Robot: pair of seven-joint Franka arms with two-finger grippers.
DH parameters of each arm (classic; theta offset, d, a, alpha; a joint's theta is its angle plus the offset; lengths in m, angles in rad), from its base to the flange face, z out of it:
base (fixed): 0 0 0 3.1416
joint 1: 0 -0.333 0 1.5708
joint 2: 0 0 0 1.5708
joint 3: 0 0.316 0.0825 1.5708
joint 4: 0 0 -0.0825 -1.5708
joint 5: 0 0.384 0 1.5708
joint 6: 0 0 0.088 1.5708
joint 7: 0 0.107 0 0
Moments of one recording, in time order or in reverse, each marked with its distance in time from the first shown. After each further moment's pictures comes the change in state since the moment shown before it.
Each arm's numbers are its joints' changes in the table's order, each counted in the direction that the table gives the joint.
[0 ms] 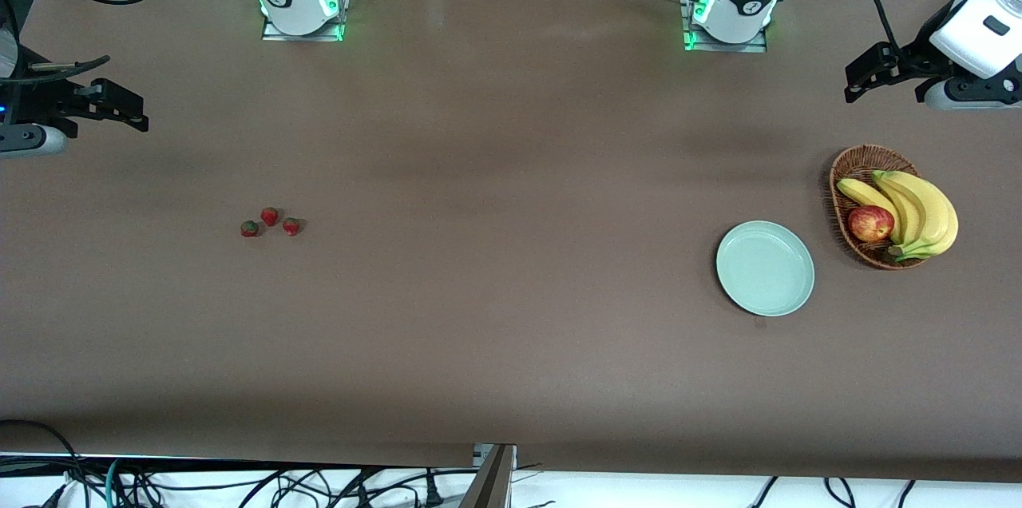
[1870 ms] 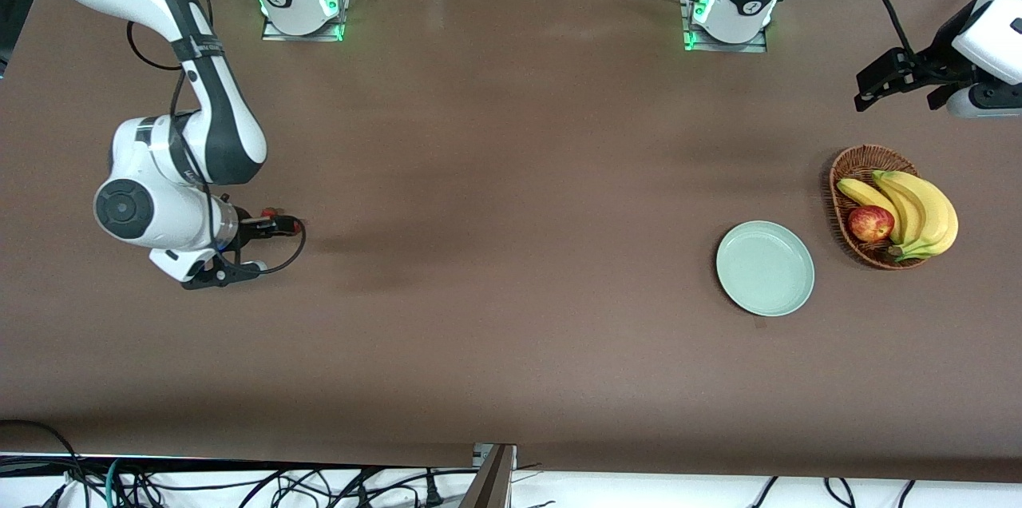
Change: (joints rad) left arm 0.004 0.071 -0.021 0.138 0.003 -0.050 -0.033; right arm -0.098 0.430 0.021 -0.207 0.009 0.548 0.064
